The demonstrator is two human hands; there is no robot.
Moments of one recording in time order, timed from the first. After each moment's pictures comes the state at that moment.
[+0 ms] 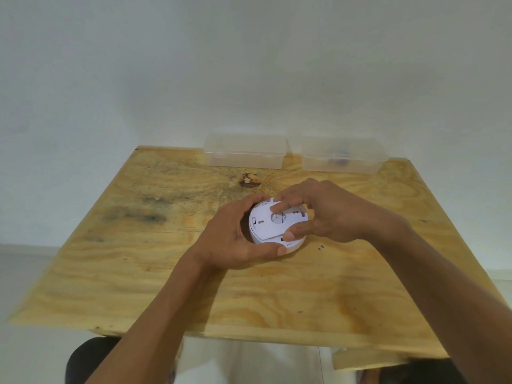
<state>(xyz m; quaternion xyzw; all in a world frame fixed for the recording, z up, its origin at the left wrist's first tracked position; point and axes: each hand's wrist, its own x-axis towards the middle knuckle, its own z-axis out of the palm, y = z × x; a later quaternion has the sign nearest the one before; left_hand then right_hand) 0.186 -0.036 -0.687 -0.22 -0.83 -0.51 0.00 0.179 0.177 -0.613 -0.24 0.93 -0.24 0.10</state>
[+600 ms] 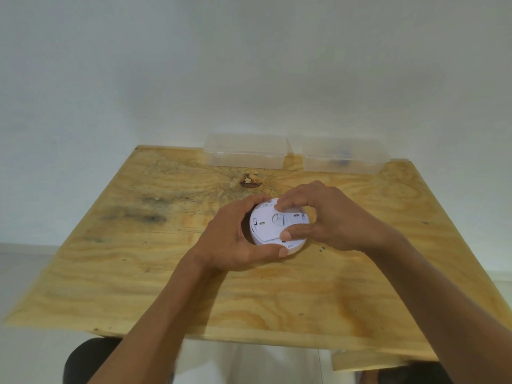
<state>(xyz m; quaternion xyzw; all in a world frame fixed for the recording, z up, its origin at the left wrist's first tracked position) 0.189 -0.035 -0.682 -0.23 -0.83 -0.51 0.01 0.182 0.180 -0.632 -0.23 0.94 -0.27 0.04</state>
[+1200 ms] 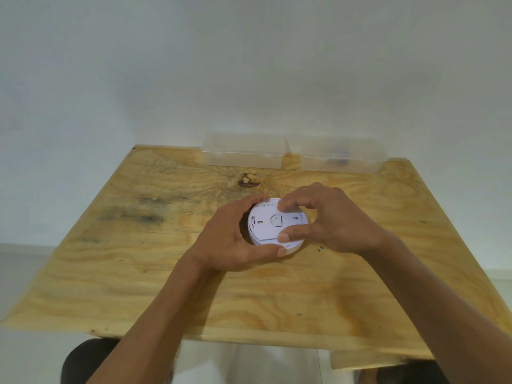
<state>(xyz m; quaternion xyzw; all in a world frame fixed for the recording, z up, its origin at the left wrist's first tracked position) 0.191 -0.033 -0.677 -0.23 -0.83 -0.51 0.02 0.183 0.183 -0.643 -0.20 0.93 -0.32 0.01</state>
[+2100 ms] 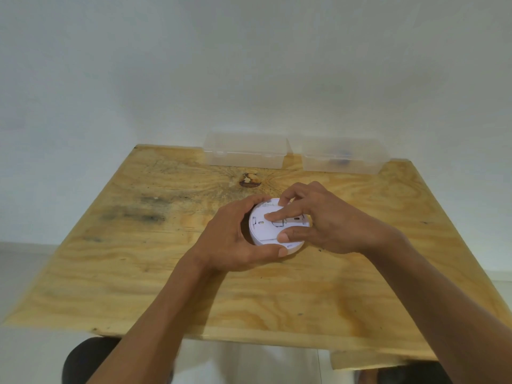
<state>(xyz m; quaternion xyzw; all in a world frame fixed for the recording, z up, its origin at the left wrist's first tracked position) 0.192 -0.032 -0.677 -0.24 -0.82 -0.52 0.03 0.181 0.178 -0.633 -0.26 0.93 -0.24 0.09</state>
